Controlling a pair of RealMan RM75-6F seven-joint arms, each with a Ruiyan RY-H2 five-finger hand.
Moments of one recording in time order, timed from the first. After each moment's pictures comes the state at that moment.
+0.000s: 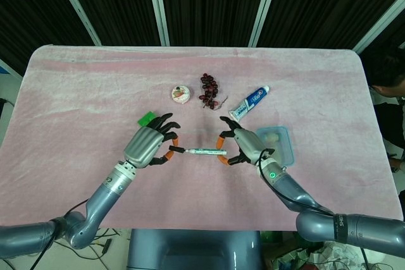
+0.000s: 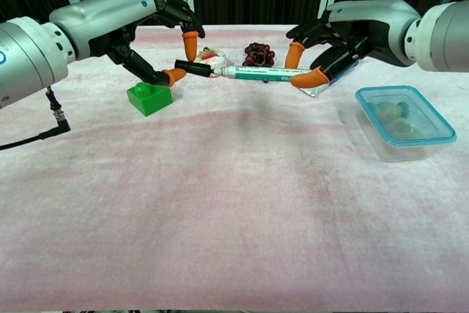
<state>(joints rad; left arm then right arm) -0.73 -1.54 -0.19 -1.62 1.33 1.09 0.21 0.87 -1.27 0.25 -1.82 -0.77 0.74 0.06</state>
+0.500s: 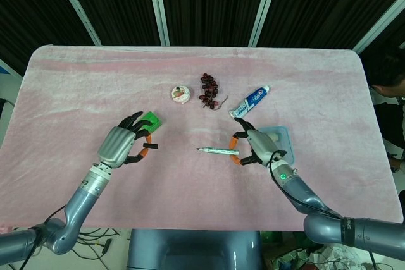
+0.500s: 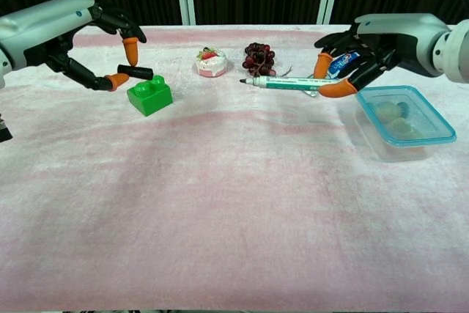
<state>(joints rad) -0.63 -1.48 -0.12 -1.56 1.35 1.17 0.12 0.83 -1.26 0.20 -1.80 -0.78 0.77 0.06</state>
